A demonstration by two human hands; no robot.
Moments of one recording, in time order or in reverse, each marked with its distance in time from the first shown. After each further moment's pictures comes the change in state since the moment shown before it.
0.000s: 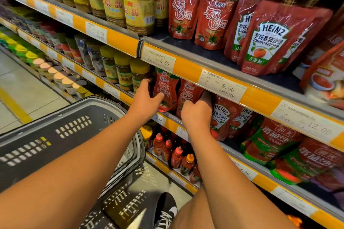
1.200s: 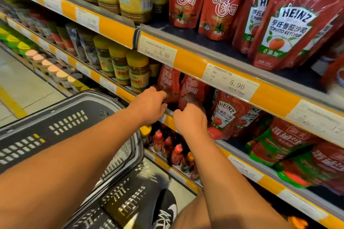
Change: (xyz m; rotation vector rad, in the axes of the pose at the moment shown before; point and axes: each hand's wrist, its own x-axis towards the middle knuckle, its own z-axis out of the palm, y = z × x) left_hand 0.017 -0.020 0.011 0.782 -0.313 0.333; right_hand 0.010 0.021 0.013 -0.566 -0.281 -0.104
